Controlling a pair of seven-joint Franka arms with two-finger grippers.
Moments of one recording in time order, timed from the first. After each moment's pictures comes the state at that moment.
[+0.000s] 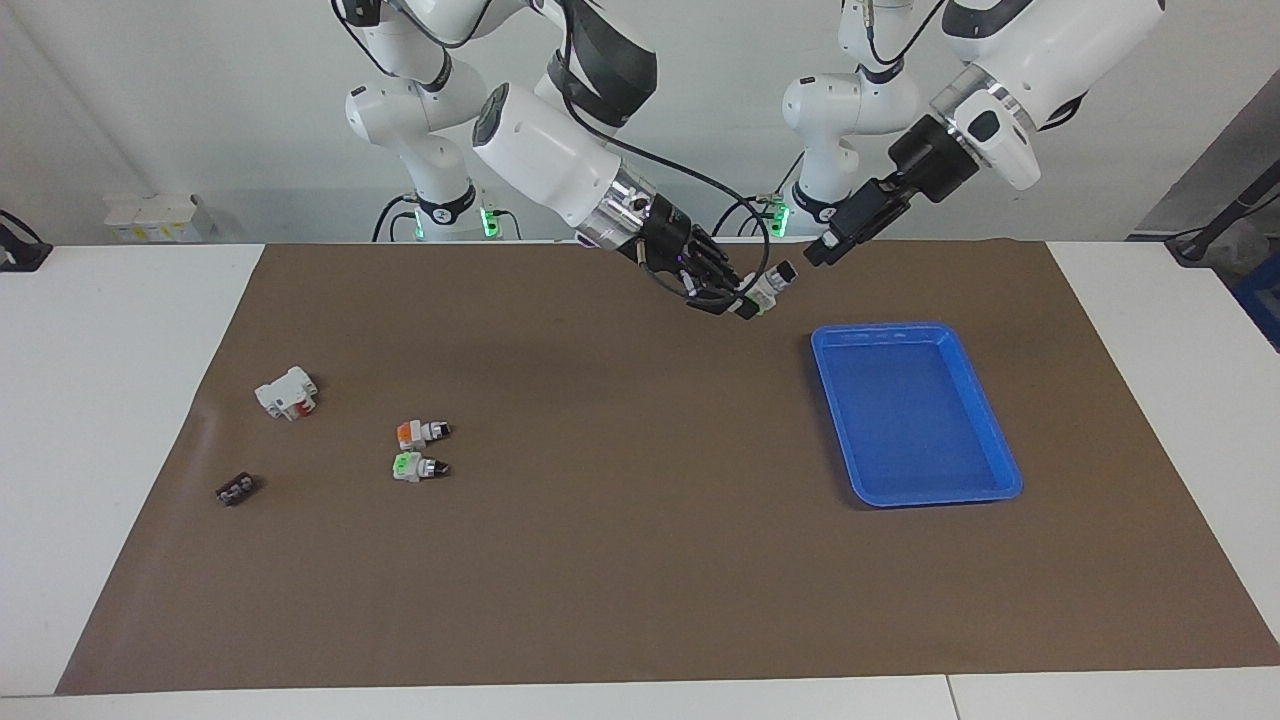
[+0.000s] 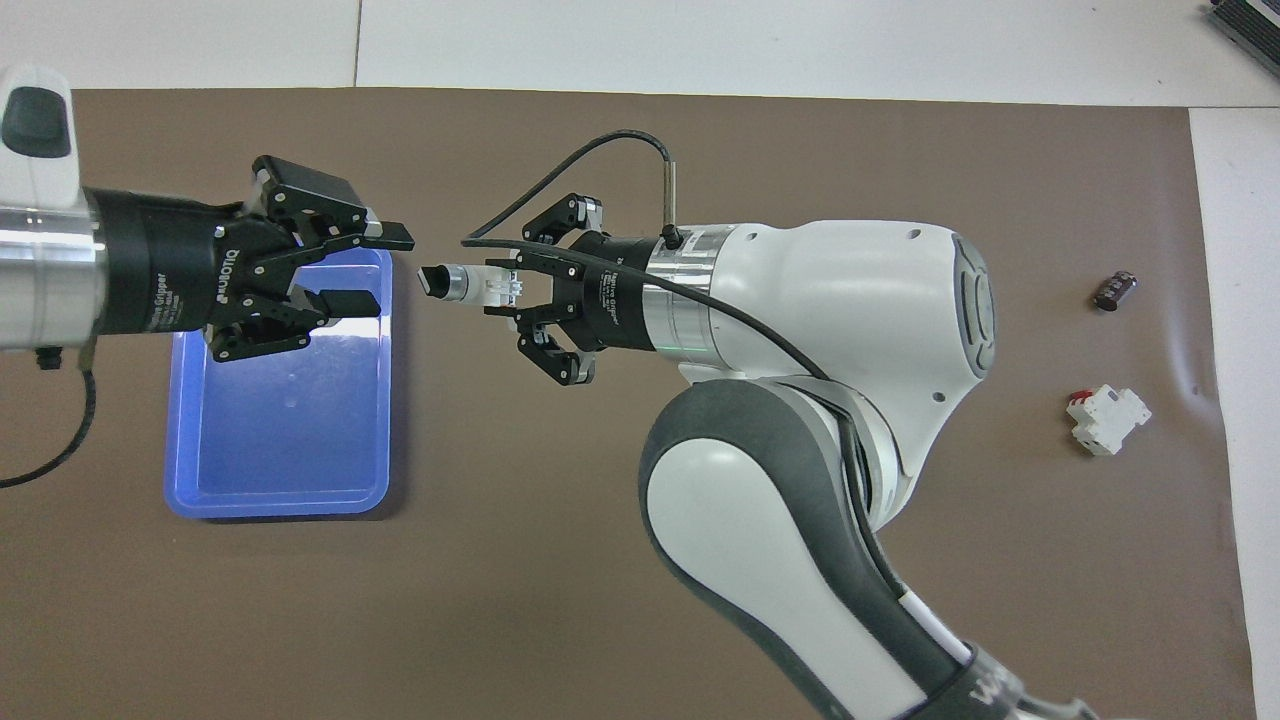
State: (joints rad) left arm -0.10 -0.10 -0.13 -1.75 -0.71 1.91 -0.71; right arm 0.44 0.23 0.16 -1.63 0.88 2.42 1.59
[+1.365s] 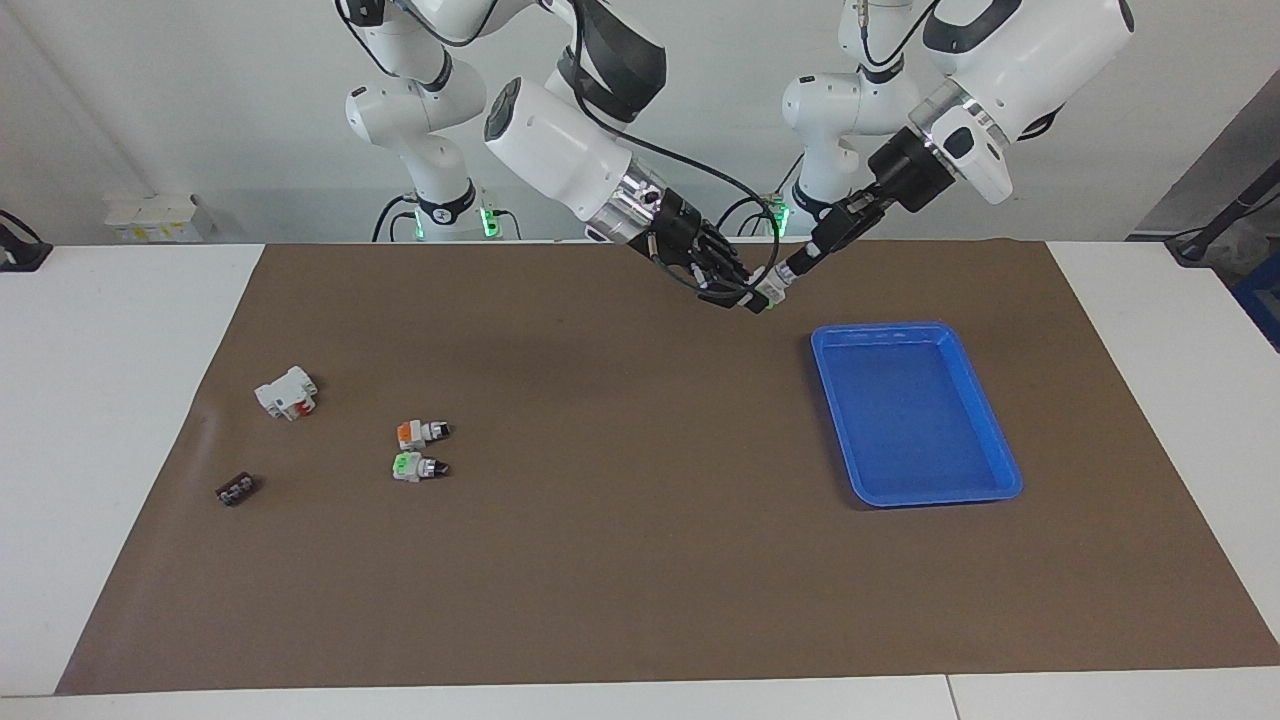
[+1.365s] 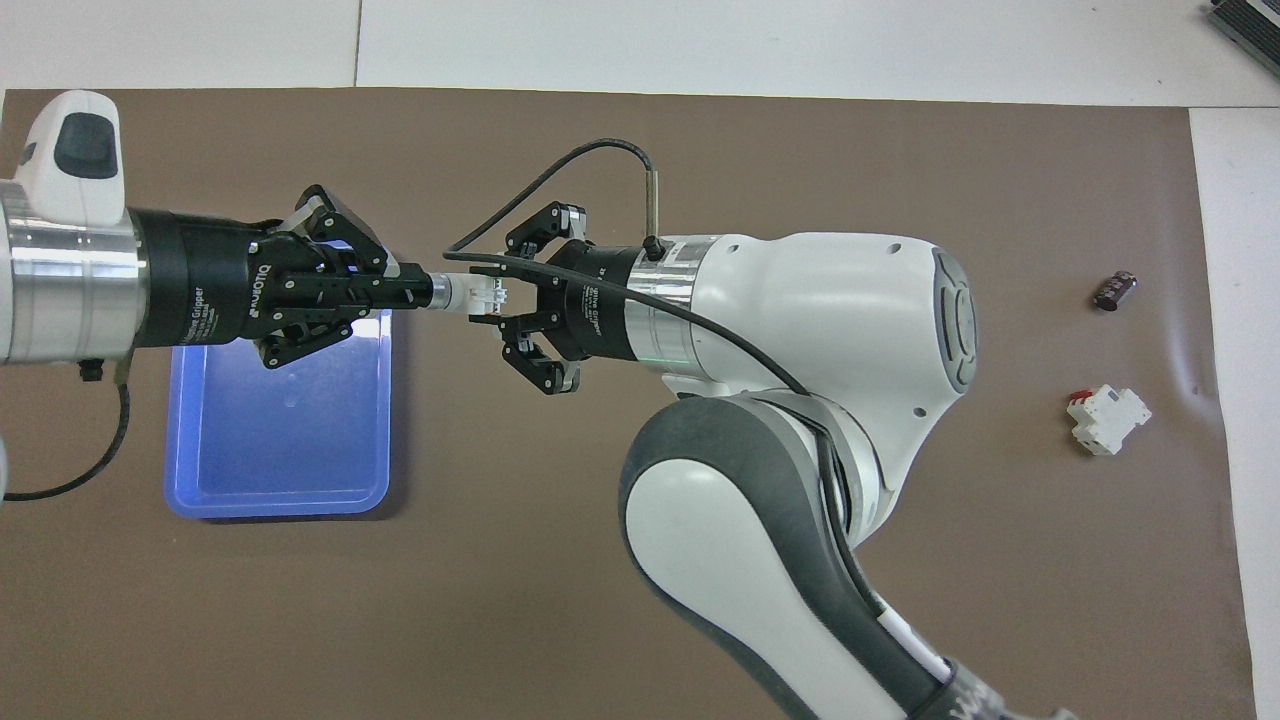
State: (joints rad) left arm -0.11 -0.11 -0.12 -1.79 -0.72 1.94 -0.72; right arm 0.46 0.23 0.16 -1.63 0.88 2.44 1.59
